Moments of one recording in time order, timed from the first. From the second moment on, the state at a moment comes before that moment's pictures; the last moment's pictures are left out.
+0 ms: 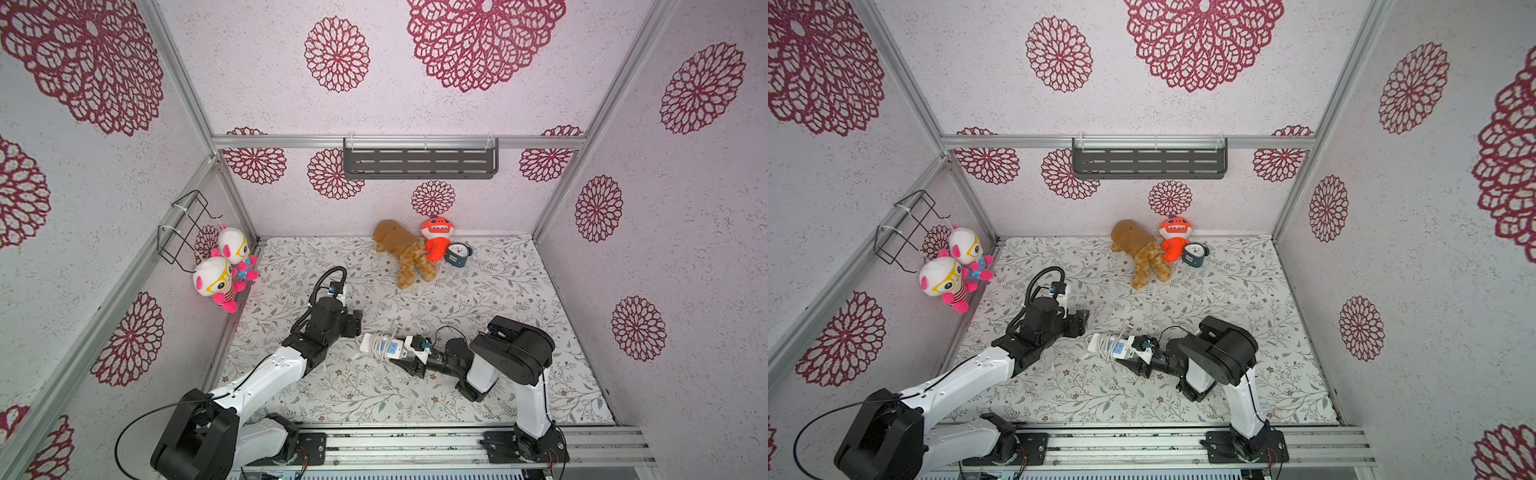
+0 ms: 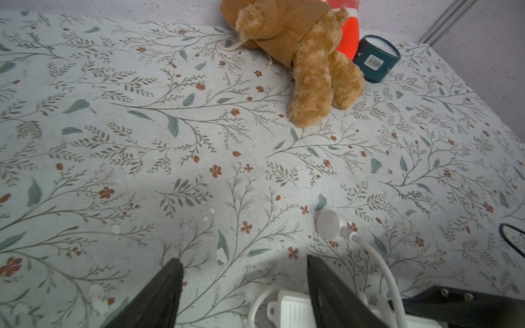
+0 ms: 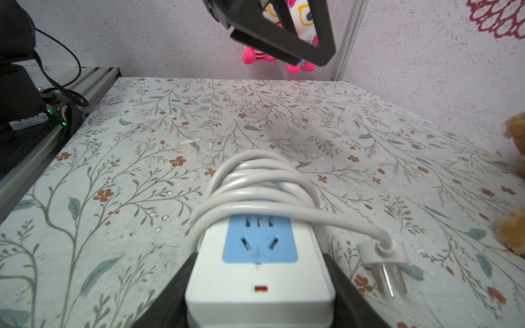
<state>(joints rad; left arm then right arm) -0.48 1.24 0.62 0.00 -0.09 -0.30 0.80 2.00 0.36 1.49 -0.44 -0.18</state>
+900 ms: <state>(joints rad) -0.52 1.31 0.70 -0.22 0.03 -0.35 0.80 1.86 0.17 1.48 -0.23 -0.05</state>
